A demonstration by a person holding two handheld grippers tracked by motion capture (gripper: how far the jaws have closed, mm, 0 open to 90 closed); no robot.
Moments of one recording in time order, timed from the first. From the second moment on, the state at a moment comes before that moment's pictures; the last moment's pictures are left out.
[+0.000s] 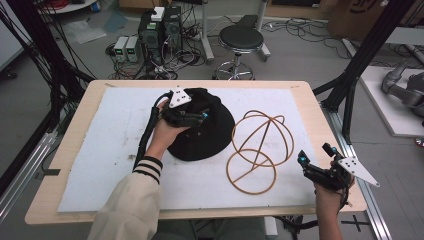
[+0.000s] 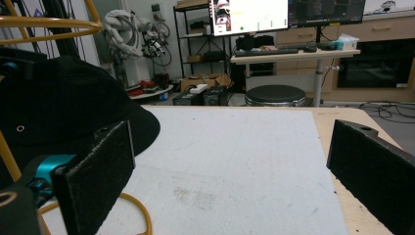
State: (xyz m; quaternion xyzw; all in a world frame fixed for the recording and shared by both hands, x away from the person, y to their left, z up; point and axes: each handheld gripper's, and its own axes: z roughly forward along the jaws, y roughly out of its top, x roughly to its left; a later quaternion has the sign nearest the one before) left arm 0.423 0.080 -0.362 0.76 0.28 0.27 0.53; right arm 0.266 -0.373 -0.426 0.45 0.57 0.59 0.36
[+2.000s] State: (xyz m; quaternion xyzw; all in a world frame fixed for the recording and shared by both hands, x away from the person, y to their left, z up) left arm 0.390 0.127 -0.293 0.65 0.31 0.33 0.61; right arm 0.266 -0.369 -0.426 0.44 0.57 0.59 0.36
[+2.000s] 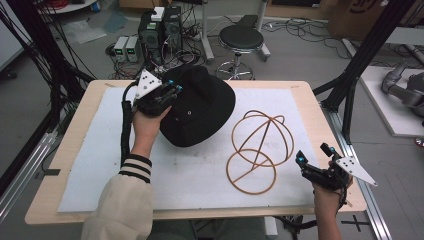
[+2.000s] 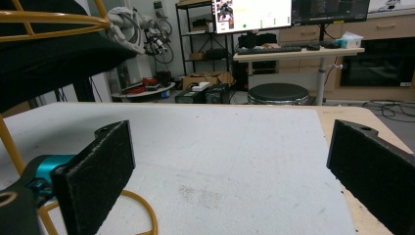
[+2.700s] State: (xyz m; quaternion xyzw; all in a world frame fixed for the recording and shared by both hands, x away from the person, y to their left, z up) left arm 0.356 0.135 -0.222 0.59 0.27 0.34 0.68; right arm 0.267 -0.369 -0.426 0.44 0.57 0.59 0.36
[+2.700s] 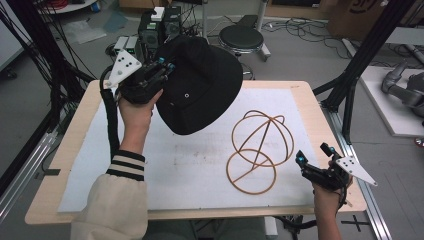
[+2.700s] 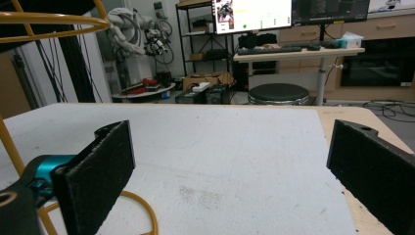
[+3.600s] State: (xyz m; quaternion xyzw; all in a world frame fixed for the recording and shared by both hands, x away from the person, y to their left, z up) left arm 0.296 0.059 -0.197 0.60 0.15 0.28 0.73; right arm 0.266 -0.370 -0.425 0.45 0.56 0.59 0.36
